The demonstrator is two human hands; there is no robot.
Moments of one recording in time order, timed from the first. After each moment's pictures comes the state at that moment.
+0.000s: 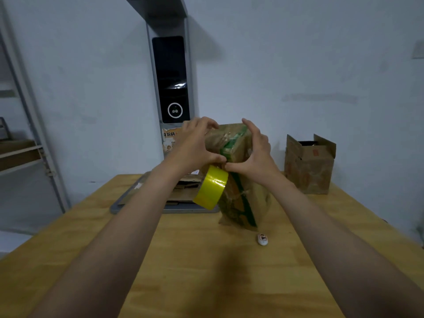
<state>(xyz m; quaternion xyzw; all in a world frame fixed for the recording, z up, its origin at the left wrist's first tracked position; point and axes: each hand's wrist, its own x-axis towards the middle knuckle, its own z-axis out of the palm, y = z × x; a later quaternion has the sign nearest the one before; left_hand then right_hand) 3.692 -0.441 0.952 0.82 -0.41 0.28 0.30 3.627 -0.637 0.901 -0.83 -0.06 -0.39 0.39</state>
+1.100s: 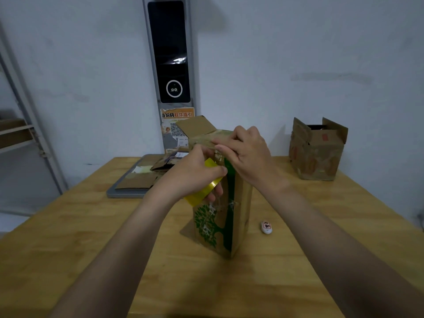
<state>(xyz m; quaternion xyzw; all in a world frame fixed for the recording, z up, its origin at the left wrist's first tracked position) 3.659 -0.426 0.896 0.84 -0.28 -0.11 0.45 3.646 -0.609 0.877 -0.87 -0.11 -0.46 0.12</state>
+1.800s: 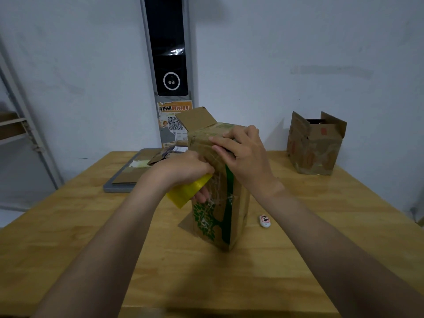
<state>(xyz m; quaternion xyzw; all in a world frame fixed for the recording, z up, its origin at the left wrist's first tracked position) 3.669 -0.420 0.903 0.88 -0.22 -0.22 0.37 3.658 -0.604 0.850 -0.79 -0.15 -0.59 0.07</state>
